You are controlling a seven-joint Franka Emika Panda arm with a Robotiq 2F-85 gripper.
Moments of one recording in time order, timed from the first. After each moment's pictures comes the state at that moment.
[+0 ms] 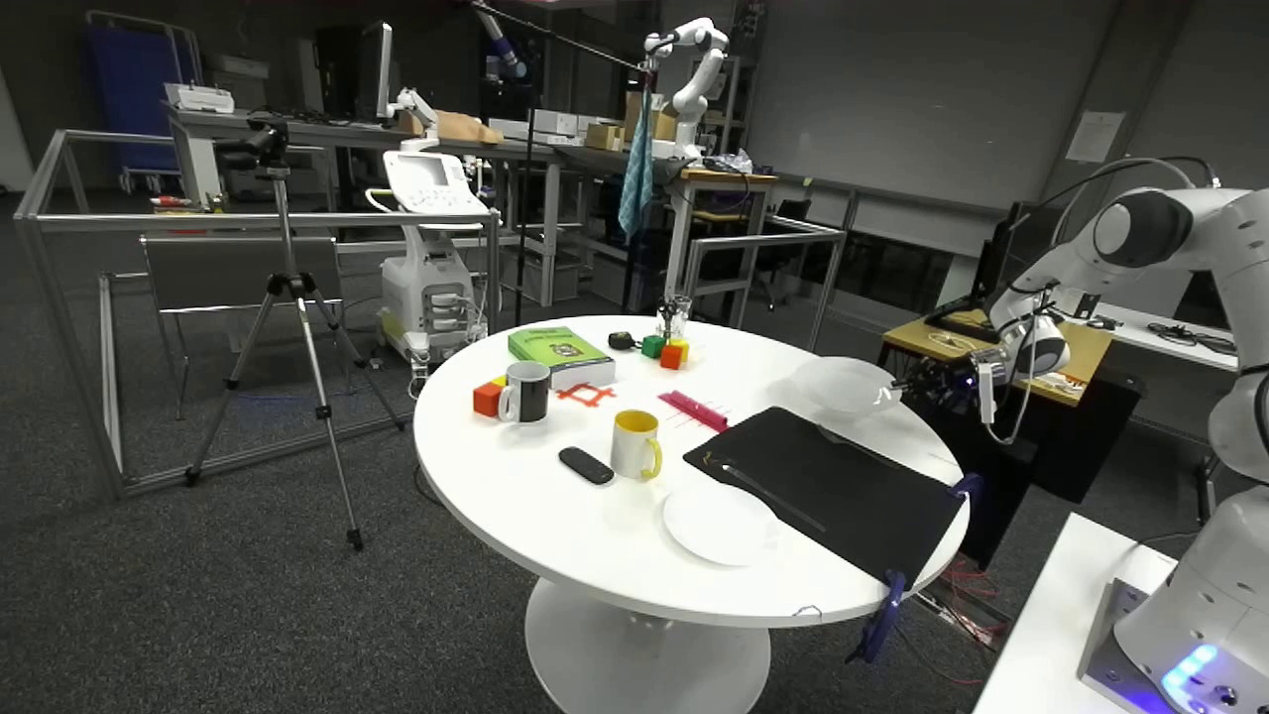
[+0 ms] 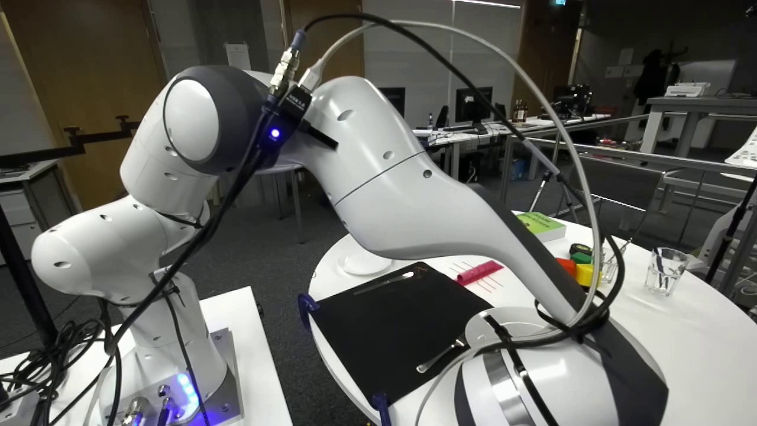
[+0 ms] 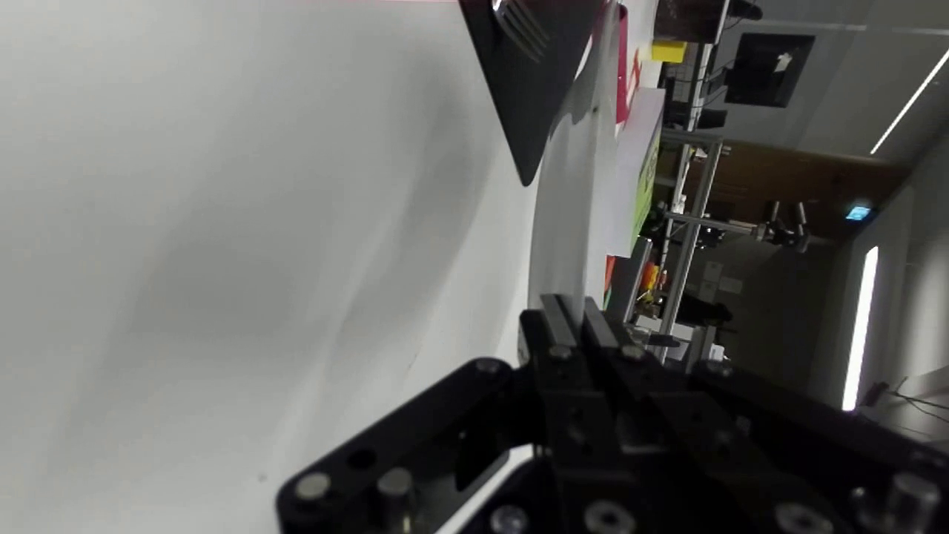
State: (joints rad) arm -0.74 0.78 -0.22 -1.75 1.36 1.80 -1.05
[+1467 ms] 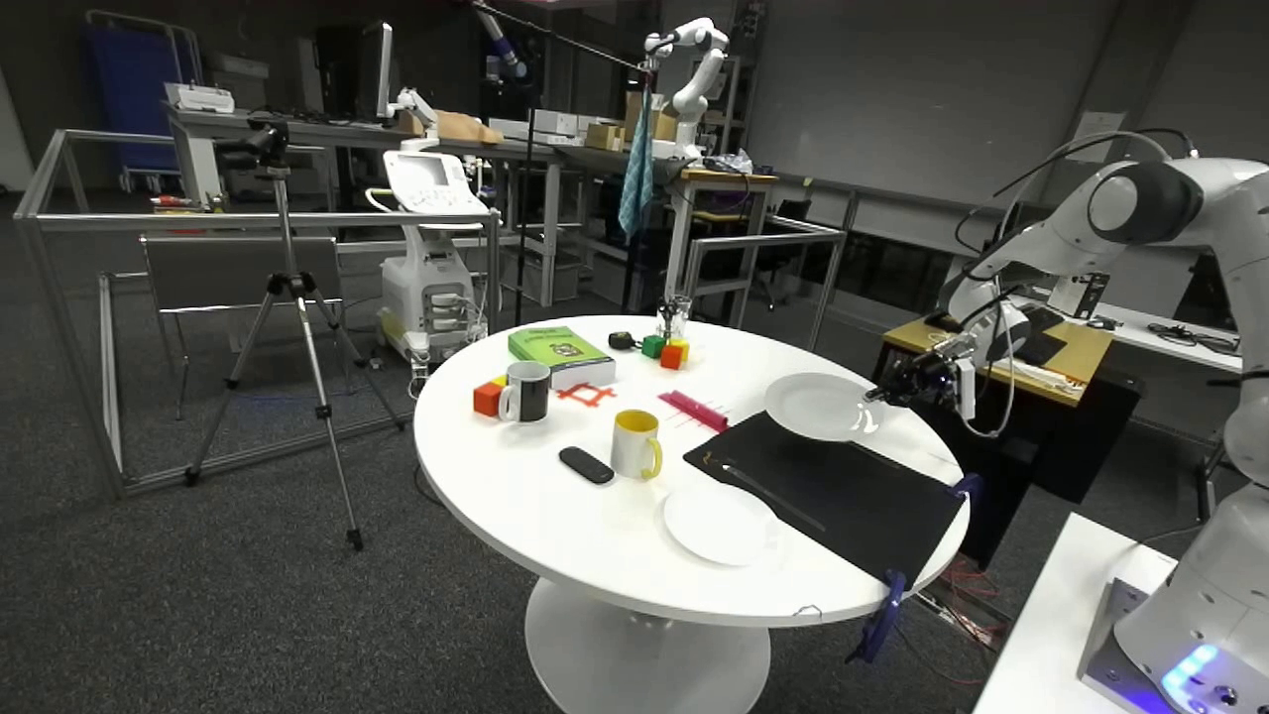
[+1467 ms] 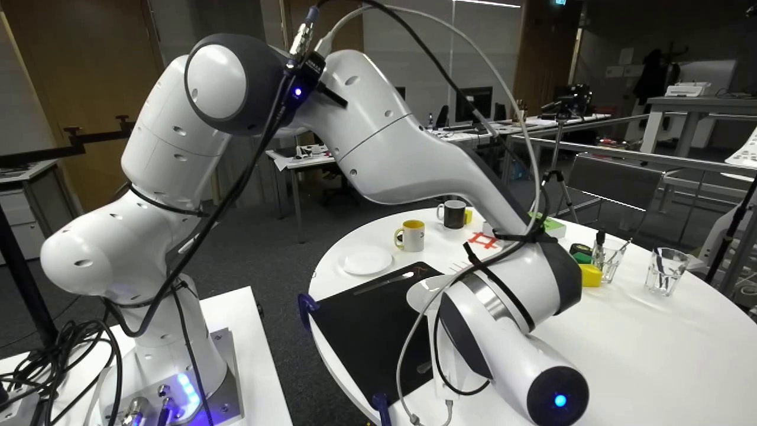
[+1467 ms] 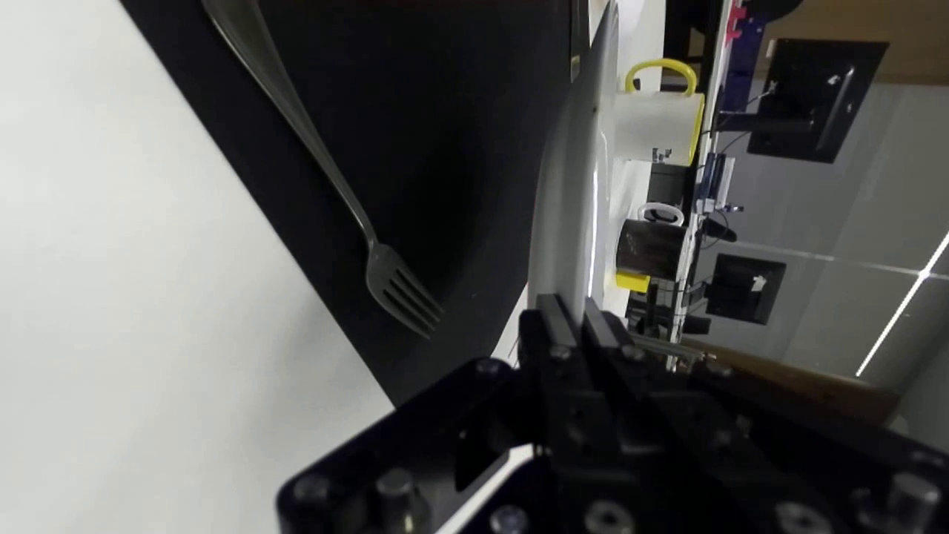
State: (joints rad) arm -0.53 0.66 -0.23 -1.90 1.18 1.75 -1.07
